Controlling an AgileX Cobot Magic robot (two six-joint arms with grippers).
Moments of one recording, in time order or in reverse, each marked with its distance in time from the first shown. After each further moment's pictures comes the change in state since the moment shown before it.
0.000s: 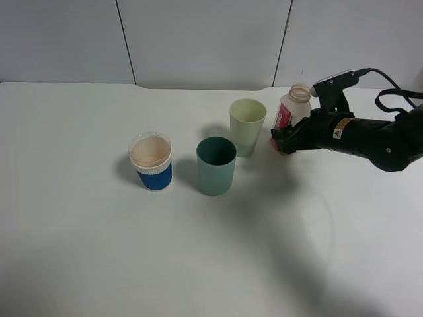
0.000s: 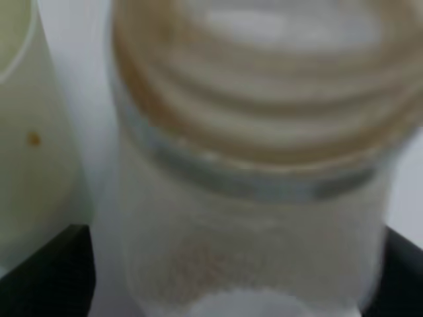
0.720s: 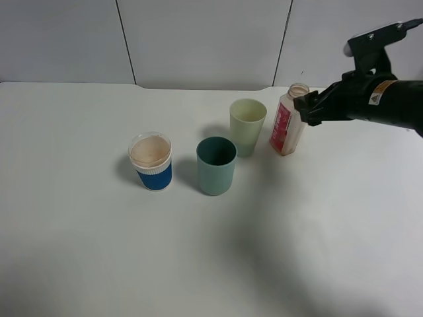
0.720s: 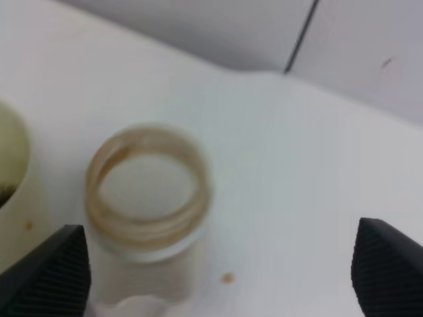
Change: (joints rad) left arm 0.000 0.000 0.000 0.000 0.000 0.000; right arm -0.021 -0.340 0.003 0.039 0.270 -0.030
